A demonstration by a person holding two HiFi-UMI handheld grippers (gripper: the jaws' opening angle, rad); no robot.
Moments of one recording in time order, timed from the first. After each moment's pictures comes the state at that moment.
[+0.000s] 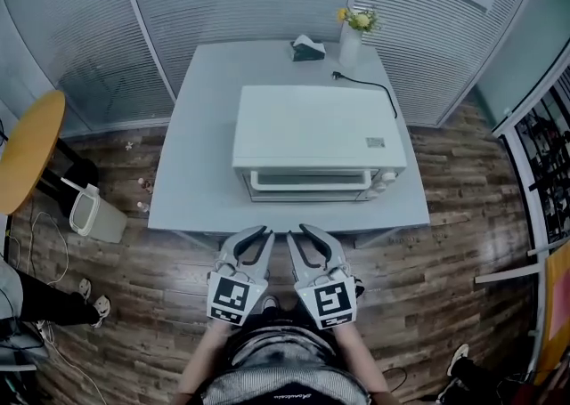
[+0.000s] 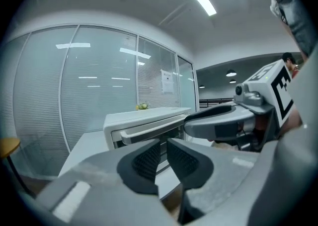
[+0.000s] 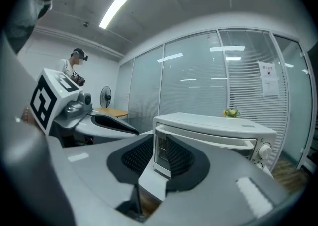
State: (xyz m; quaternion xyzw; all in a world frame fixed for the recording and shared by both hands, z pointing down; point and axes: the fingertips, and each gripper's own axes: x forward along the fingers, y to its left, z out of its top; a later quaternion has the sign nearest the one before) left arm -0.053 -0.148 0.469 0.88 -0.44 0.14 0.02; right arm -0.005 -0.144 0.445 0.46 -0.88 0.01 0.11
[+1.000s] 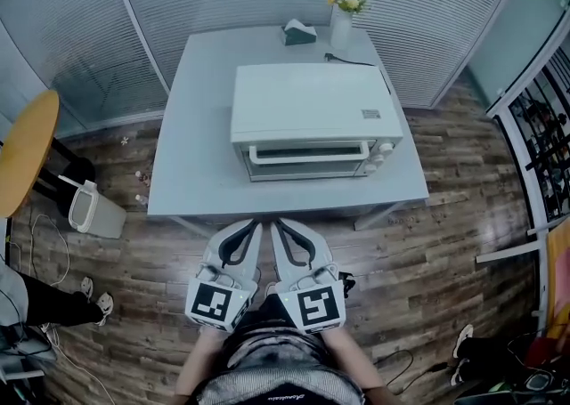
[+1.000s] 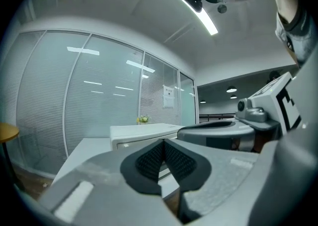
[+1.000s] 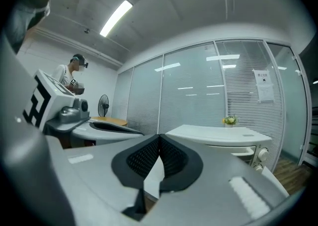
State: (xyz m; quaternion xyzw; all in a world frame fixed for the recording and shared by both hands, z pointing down) left arm -0.074 -0.095 0.413 0.89 -0.45 0.05 0.03; right arm -0.044 -0.092 0.400 0.47 -0.88 0.00 0.06
